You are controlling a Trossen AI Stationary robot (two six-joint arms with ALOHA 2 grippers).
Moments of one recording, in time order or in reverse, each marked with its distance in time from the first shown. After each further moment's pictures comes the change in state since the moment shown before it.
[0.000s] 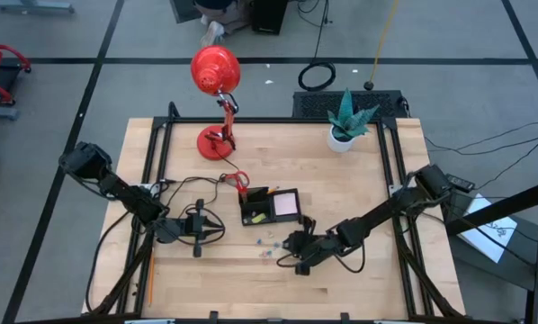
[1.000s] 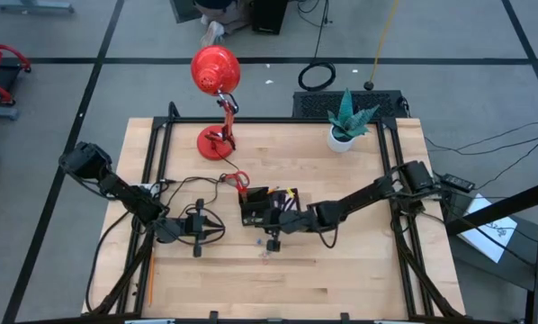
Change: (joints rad) left arm 0.001 0.000 -0.001 0.000 -0.002 0.007; right arm -0.224 0.111 0.165 0.226 -0.064 -0.288
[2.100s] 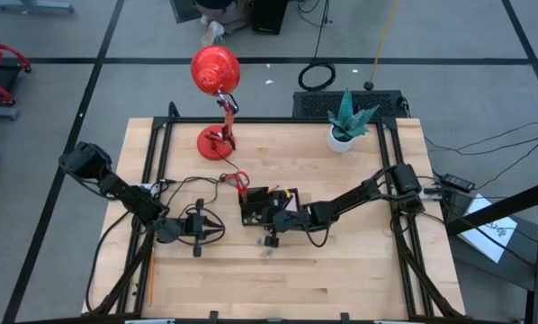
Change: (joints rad) left arm 0.000 0.000 0.000 0.001 0.000 -0.002; right arm -0.035 0.104 0.002 -0.016 0.030 0.038
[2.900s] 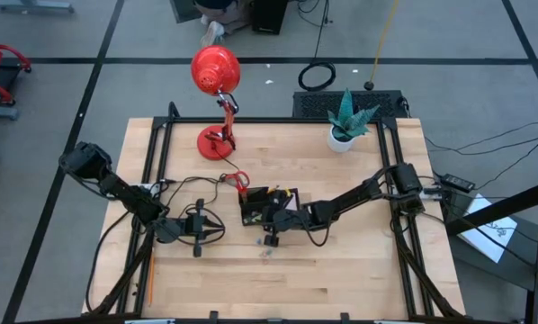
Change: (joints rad) left arm 0.000 0.000 0.000 -0.001 0.001 -0.003; right arm 0.002 -0.020 0.000 -0.004 -0.004 0.003
